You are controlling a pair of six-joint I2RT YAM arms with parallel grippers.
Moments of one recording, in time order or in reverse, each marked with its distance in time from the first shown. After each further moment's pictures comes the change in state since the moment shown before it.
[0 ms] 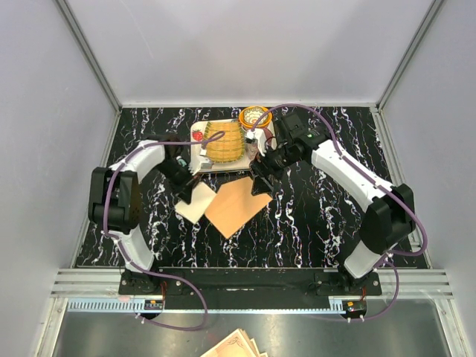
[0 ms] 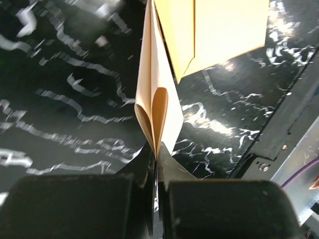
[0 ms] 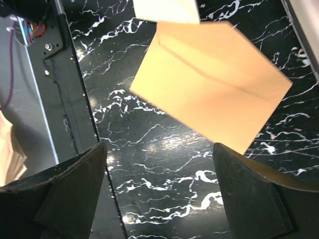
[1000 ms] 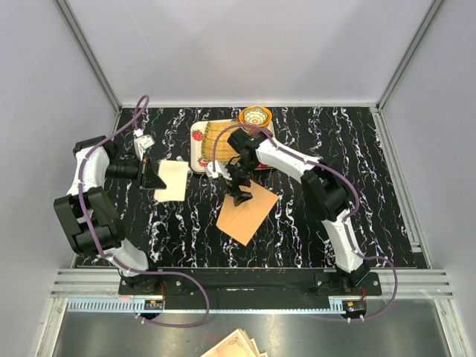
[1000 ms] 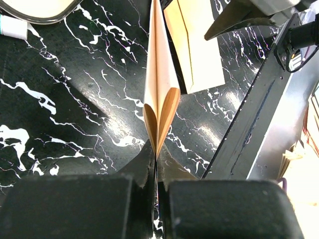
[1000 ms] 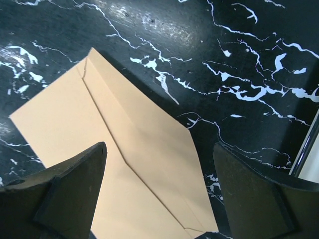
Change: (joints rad) left arm 0.450 -0.187 -0.003 -0.196 0.481 0.129; right arm 0.170 0.531 0.333 -0.101 0.008 -0.808
